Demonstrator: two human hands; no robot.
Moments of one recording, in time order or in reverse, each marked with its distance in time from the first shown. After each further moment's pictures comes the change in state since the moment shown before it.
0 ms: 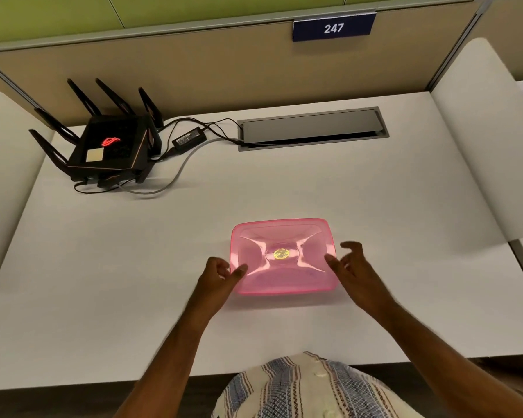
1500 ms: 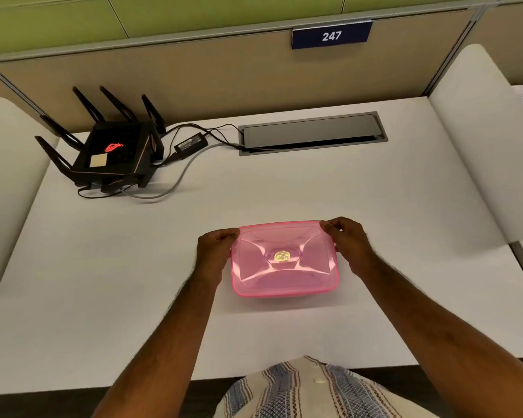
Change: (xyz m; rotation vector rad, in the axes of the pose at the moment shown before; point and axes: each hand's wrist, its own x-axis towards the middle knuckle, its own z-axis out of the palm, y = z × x) left_hand 0.051 0.063 0.001 -0.456 0.116 -0.058; right_hand 0.074 -0.043 0.001 0.376 0.070 0.132
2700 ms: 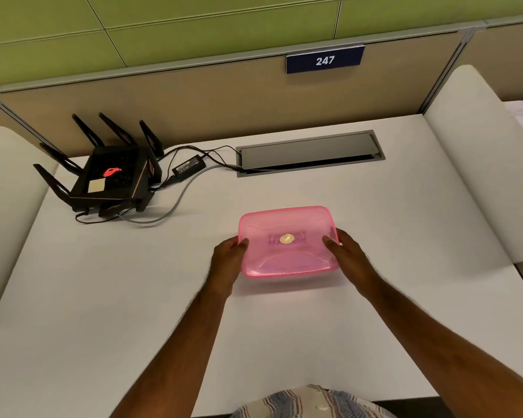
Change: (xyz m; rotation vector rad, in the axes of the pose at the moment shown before) left_hand 0.015 0.026 0.035 0.134 -0.105 0.060; right_hand 0.011 -0.010 -0.007 0.082 -0.129 -0.104
